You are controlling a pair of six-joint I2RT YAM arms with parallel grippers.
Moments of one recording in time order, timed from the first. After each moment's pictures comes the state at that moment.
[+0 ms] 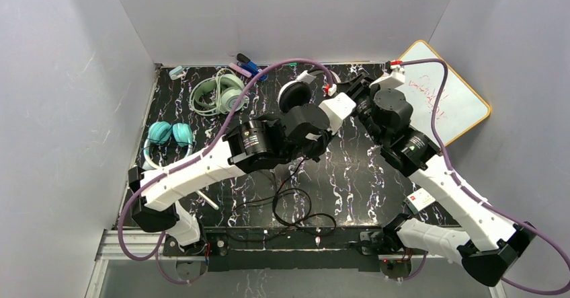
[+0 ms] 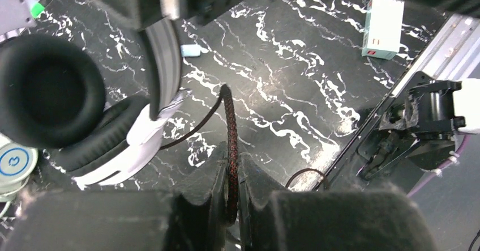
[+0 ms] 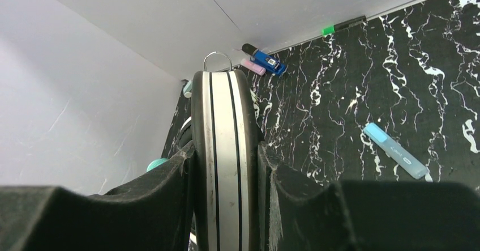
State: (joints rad) left arm -1.26 1.56 1.87 -0.87 -0.38 -0.13; right arm 0.71 1.04 1.15 -0.19 0.37 0.72
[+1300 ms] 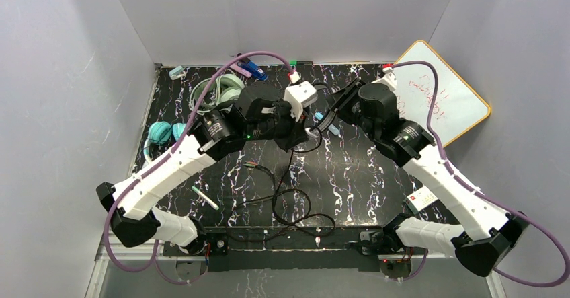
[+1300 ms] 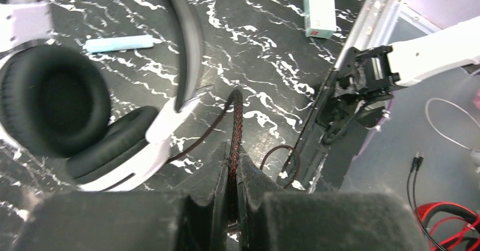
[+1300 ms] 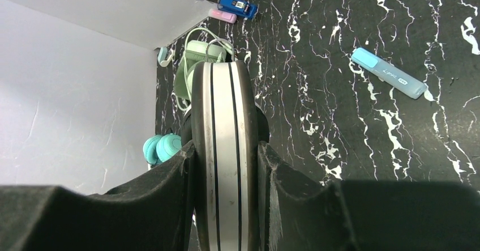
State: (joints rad) left arm -0.95 1.35 1.61 -0.77 0.16 -0.09; right arm 0.69 1.09 1.22 -0.48 0.34 0.96
